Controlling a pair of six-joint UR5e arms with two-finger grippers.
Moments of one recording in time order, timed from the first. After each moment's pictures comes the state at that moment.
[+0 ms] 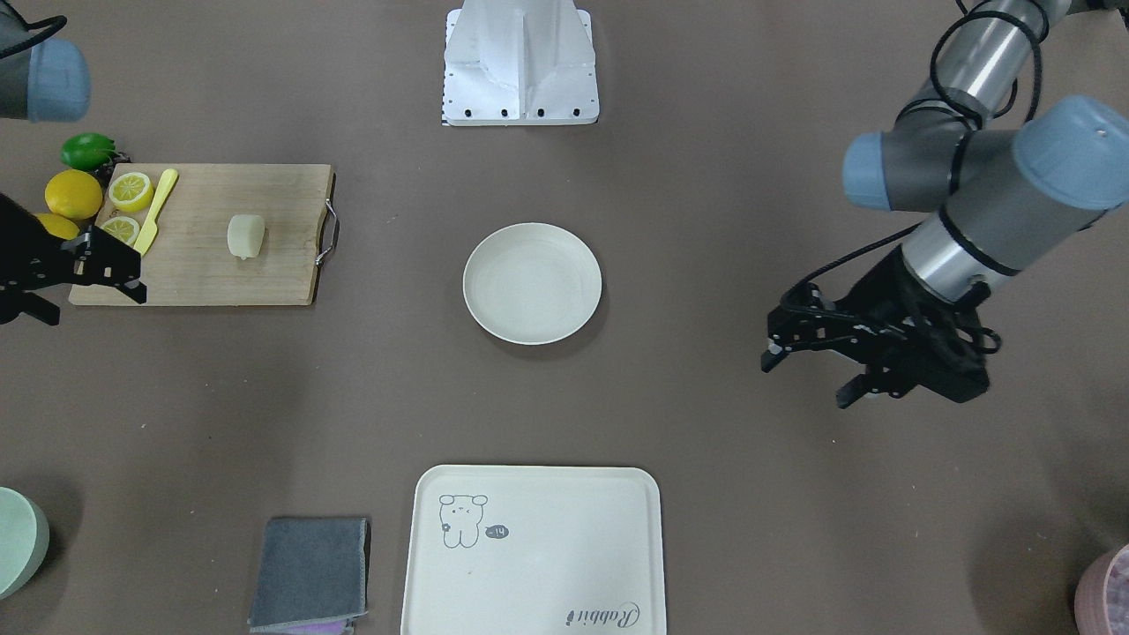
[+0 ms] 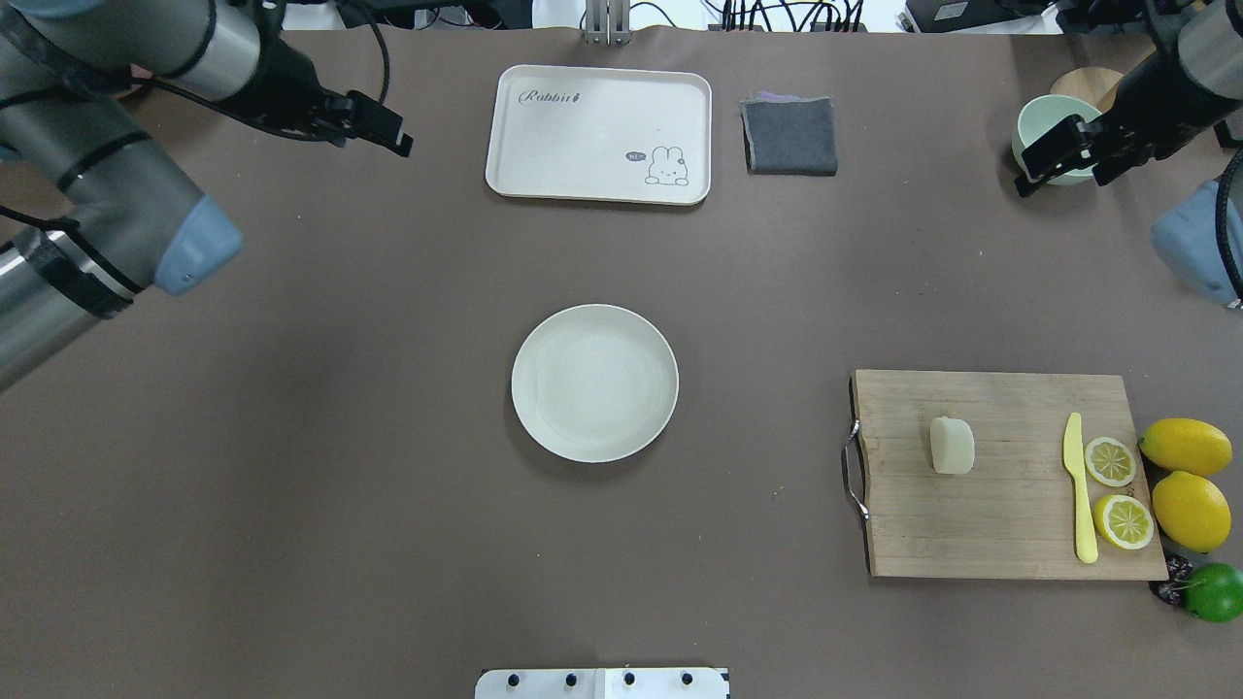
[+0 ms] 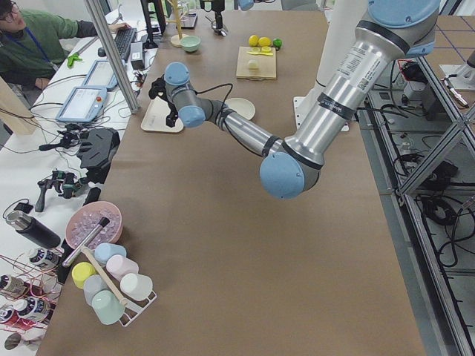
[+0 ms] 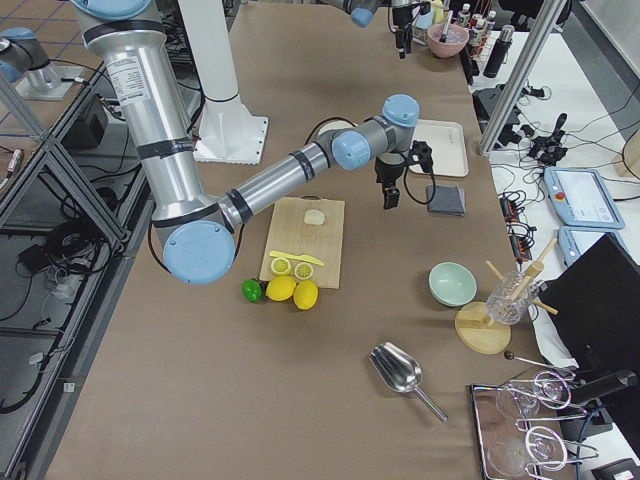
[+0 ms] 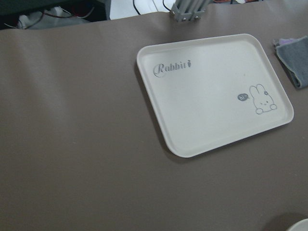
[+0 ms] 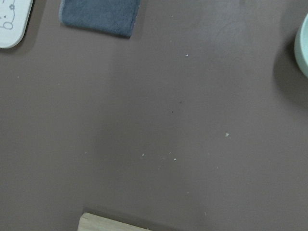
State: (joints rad) left arm -1.09 -2.13 -1.48 -2.12 -2.30 -0.66; right arm 1.09 -1.31 1.86 -1.62 2.32 0.48
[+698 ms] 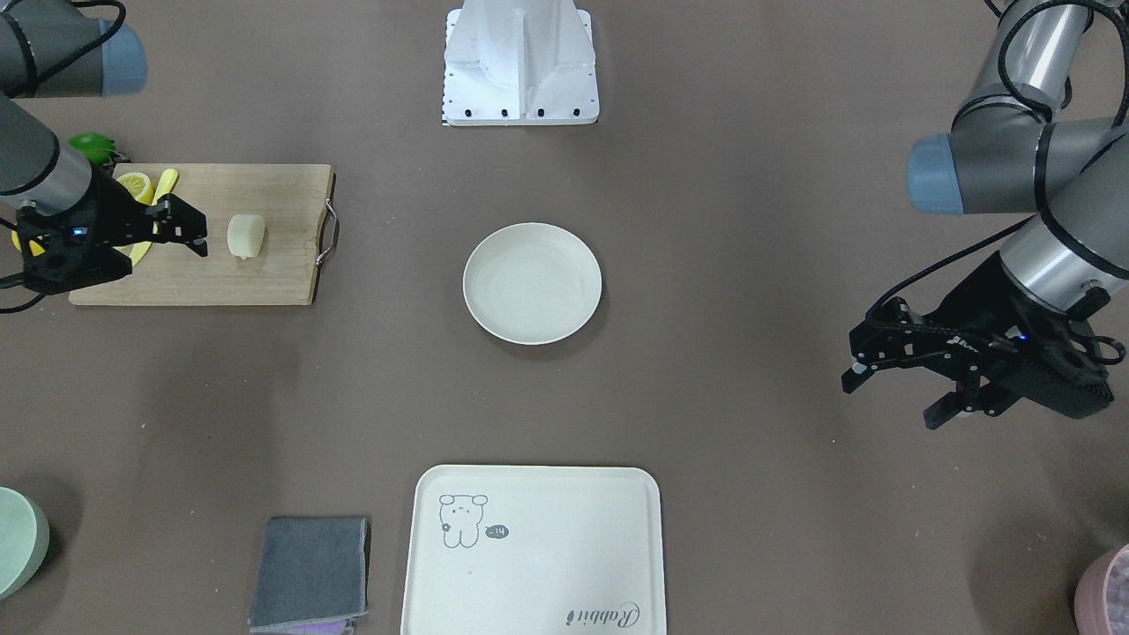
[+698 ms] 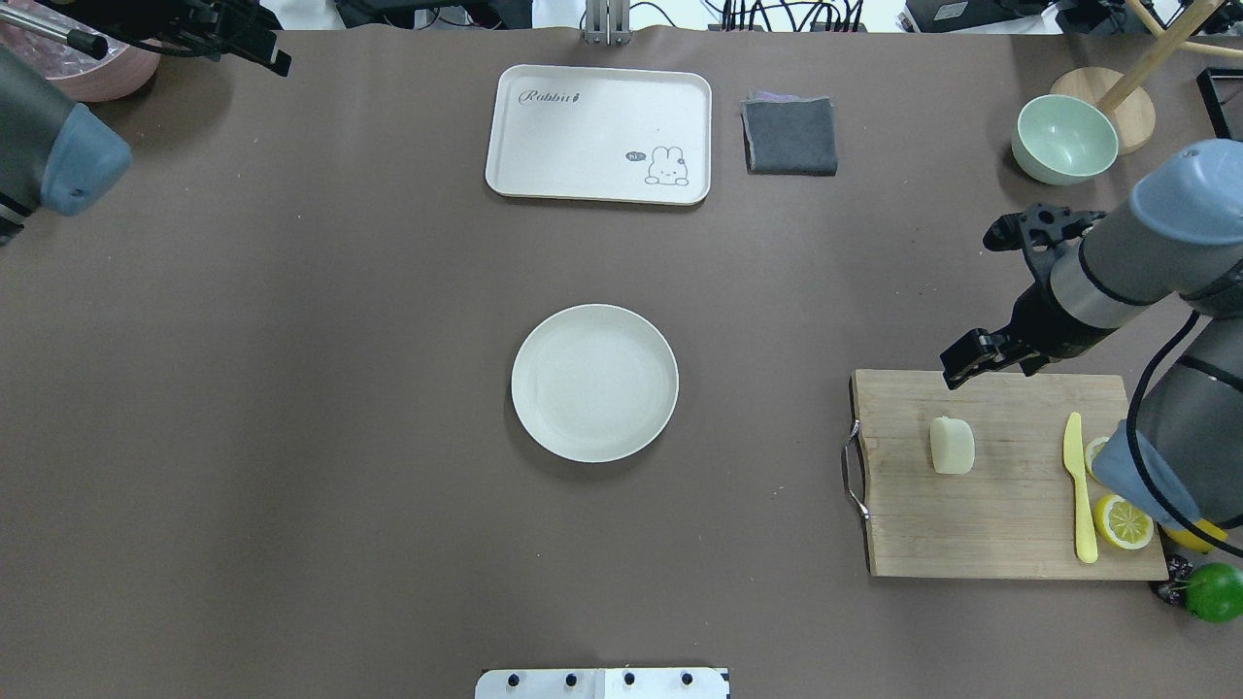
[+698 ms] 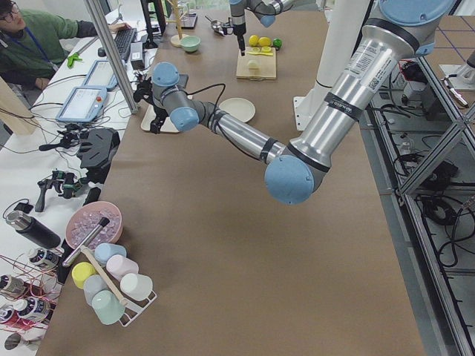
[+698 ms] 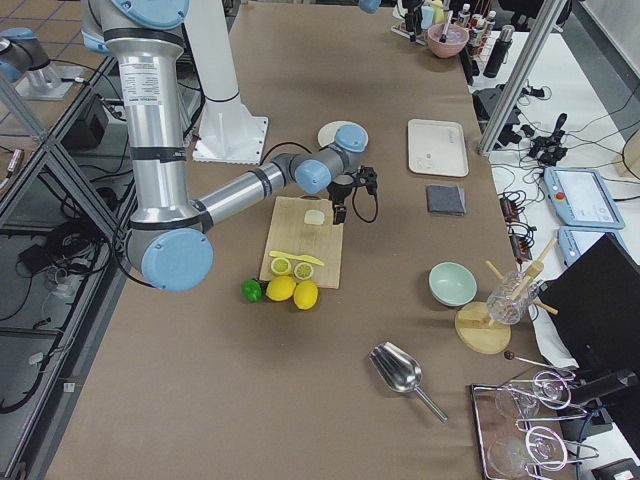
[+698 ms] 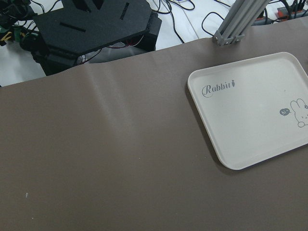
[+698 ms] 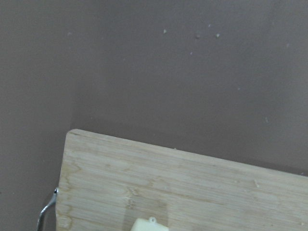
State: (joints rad) left arm -1.16 -2.12 -1.48 -2.09 -2.26 -0.59; right arm 0.80 -1.50 1.91 -1.42 2.19 0.75
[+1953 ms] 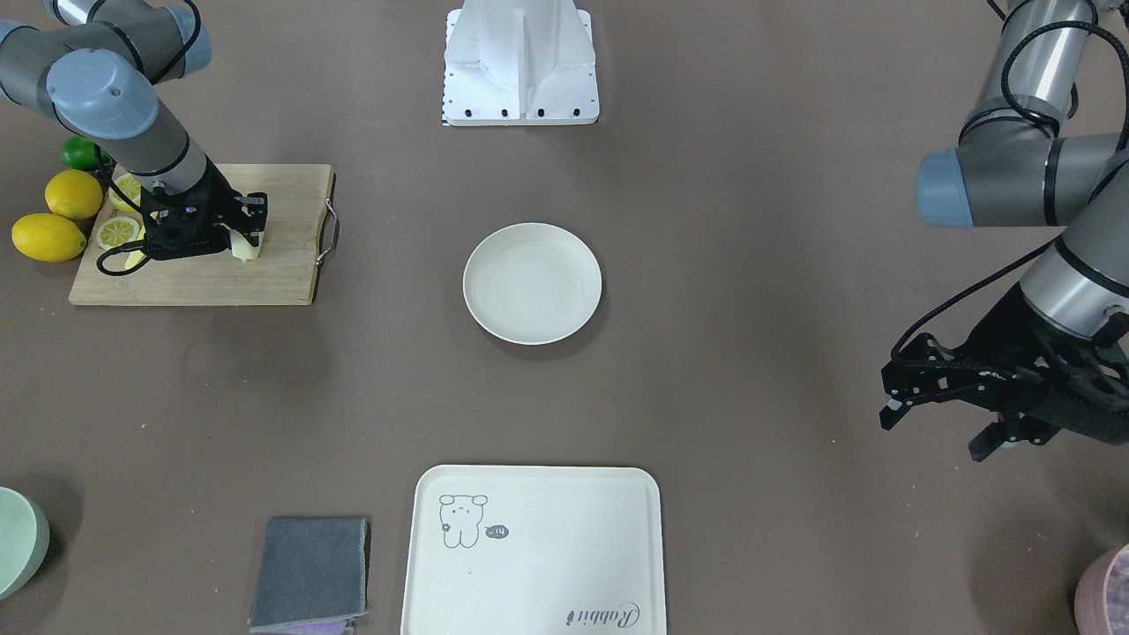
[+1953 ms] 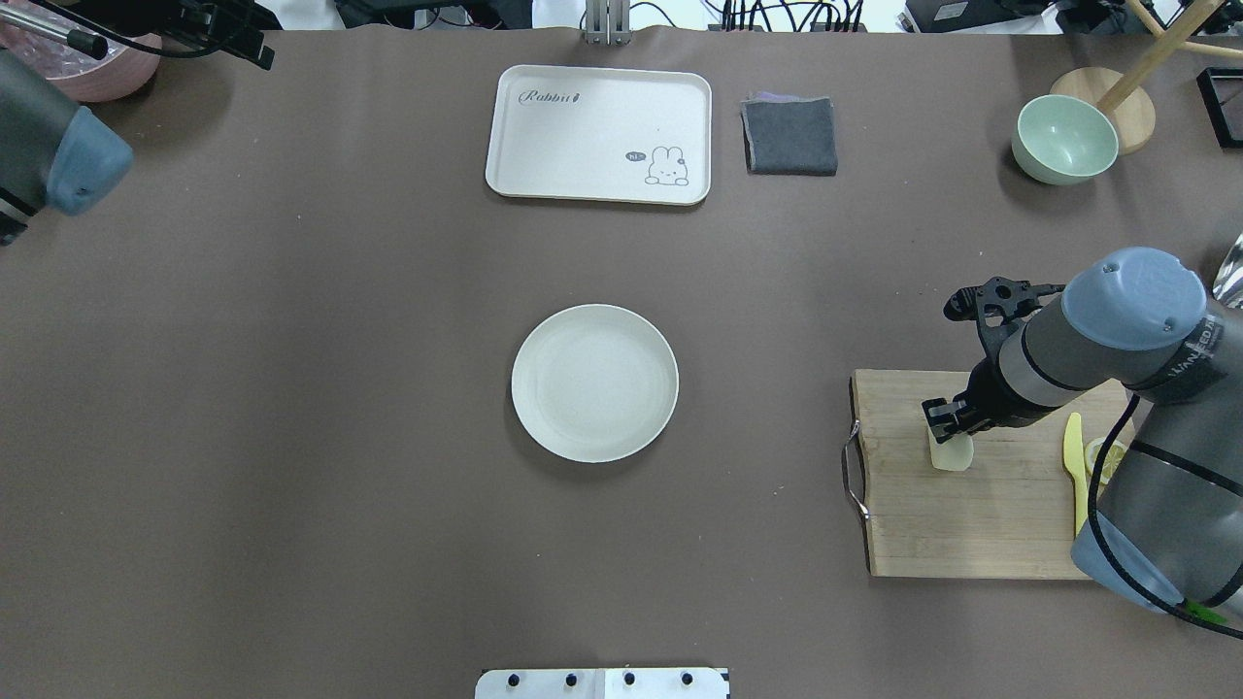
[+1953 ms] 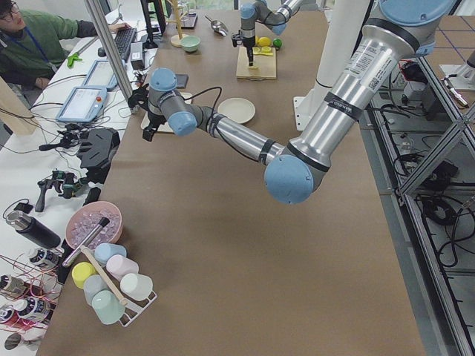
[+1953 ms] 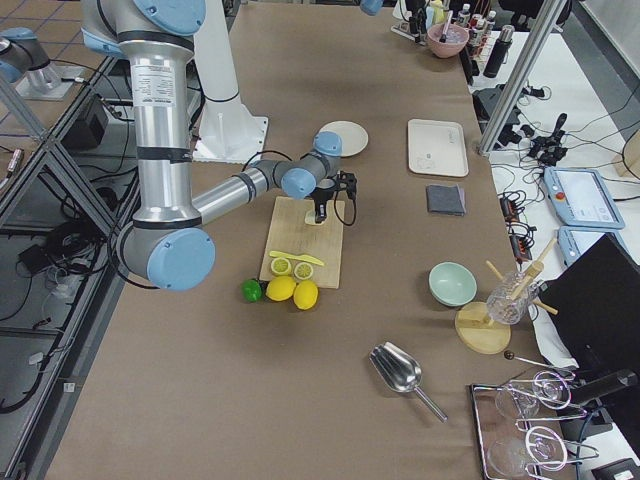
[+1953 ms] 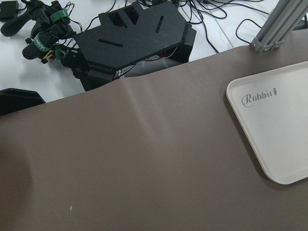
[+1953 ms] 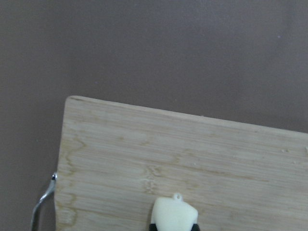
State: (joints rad) left arm -1.16 -2.12 -1.44 -2.09 -2.18 -0.53; right arm 0.68 -1.53 1.91 -1.33 2.08 0.90
